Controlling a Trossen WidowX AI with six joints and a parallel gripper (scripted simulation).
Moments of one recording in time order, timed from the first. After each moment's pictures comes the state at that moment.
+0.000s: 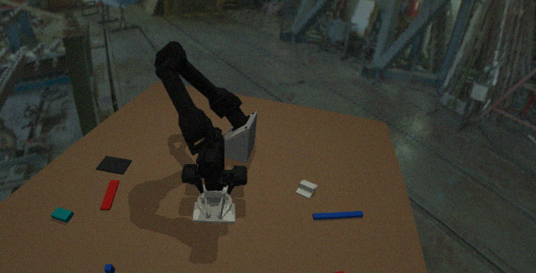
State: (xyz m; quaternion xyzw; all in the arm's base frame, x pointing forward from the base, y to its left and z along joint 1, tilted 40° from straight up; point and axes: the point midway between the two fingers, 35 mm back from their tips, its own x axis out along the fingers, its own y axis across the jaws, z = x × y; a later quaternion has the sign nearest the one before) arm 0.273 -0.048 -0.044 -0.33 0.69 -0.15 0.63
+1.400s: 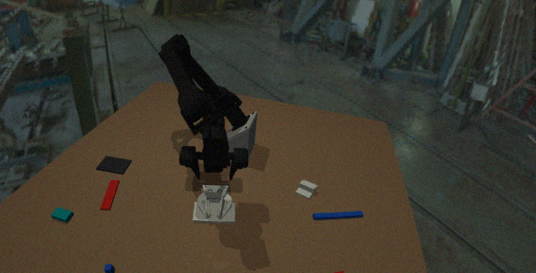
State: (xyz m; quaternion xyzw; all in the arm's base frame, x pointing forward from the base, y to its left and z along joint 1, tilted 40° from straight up) arm 0.273 -0.006 0.005 -0.34 0.69 -0.15 0.63
